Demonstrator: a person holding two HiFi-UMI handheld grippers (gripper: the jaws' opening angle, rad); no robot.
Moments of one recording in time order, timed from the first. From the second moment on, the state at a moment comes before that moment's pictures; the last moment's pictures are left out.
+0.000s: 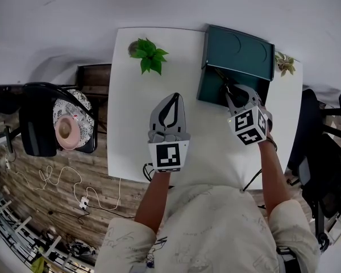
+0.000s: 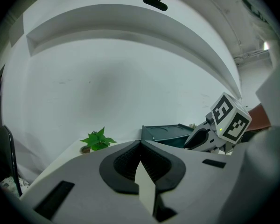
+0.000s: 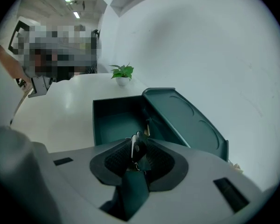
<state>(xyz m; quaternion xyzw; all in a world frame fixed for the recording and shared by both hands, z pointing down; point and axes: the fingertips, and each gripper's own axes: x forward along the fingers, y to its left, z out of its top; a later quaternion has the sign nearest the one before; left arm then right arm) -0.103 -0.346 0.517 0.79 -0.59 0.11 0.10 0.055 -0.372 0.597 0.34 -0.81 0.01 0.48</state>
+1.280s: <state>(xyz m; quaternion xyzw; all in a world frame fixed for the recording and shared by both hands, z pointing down) -0.096 -0.323 0.495 0.79 -0.59 0.12 0.07 0.055 -0.354 0.579 0.33 -0.83 0.08 0.45</state>
